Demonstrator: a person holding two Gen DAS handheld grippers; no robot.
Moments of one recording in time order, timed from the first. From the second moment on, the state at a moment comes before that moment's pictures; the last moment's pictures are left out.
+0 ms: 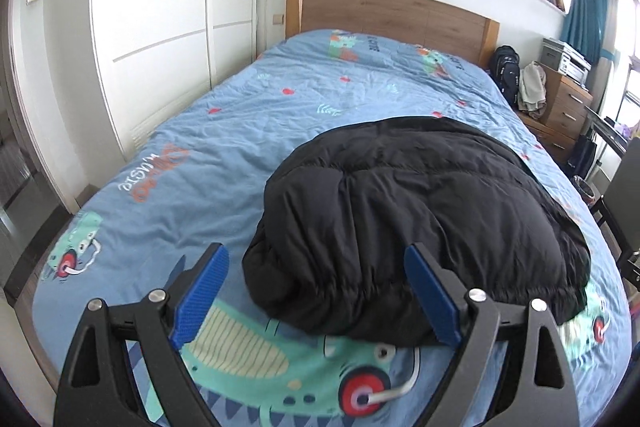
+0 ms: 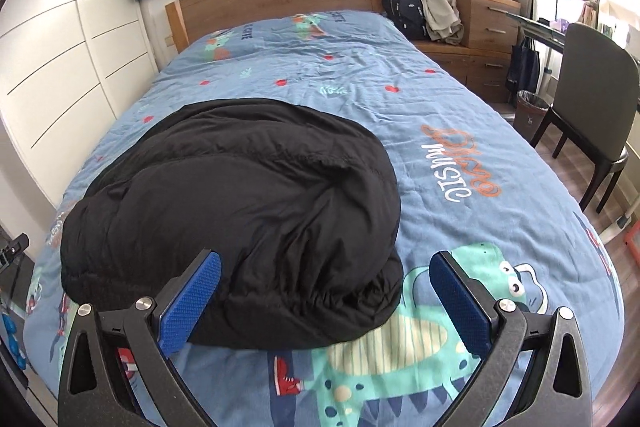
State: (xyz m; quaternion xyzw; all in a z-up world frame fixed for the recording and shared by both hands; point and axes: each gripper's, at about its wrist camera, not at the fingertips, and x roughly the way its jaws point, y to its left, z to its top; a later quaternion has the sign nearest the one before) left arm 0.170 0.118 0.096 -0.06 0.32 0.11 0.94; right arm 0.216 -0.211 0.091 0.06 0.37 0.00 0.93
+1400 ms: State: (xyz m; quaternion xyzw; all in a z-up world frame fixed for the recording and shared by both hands) left arm 0.046 0.057 0.061 0.02 0.30 0.12 0.95; right arm 0.071 -0.207 0.050 0.04 0.35 -0.02 0.94
